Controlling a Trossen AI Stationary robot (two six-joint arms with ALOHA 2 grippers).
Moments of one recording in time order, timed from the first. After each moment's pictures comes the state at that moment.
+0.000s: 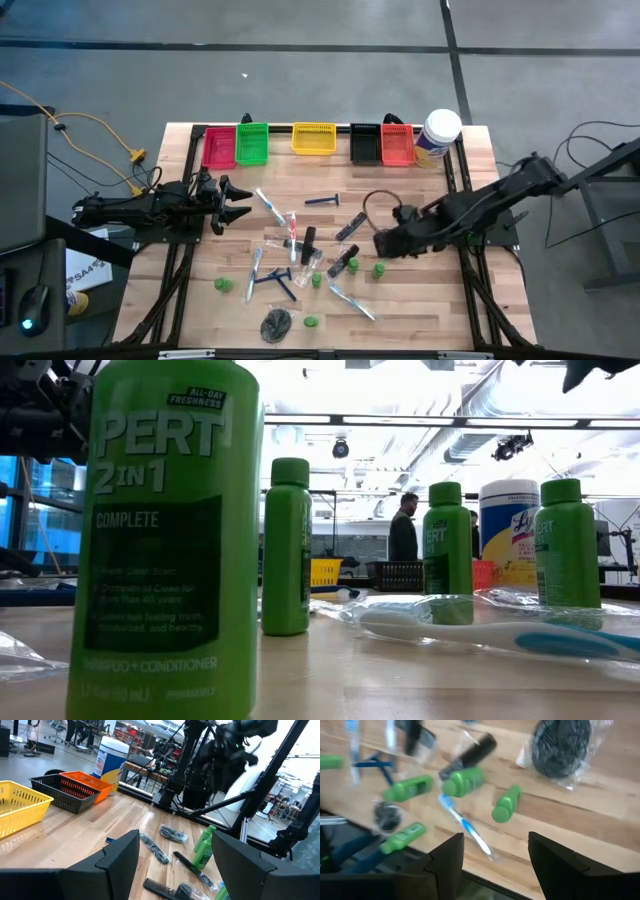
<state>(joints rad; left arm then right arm) 0.02 0.01 0.04 0.05 -0.07 -0.37 0.43 1.41 1.32 -1.10 0.03 1.80</state>
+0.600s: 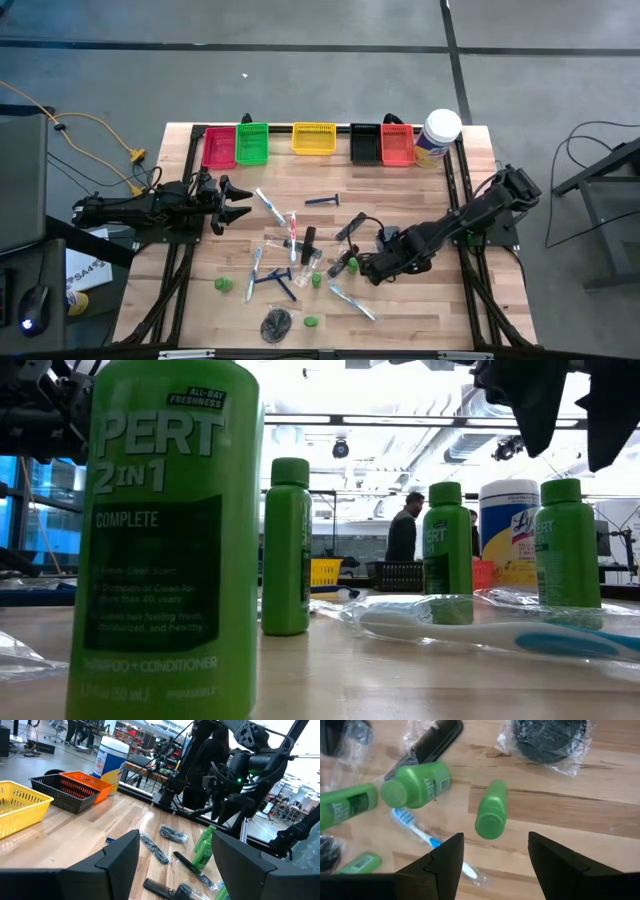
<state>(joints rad) 0.02 0.01 0.04 0.05 -0.07 -0.37 0.47 1.66 1.32 -1.05 0.03 1.95</state>
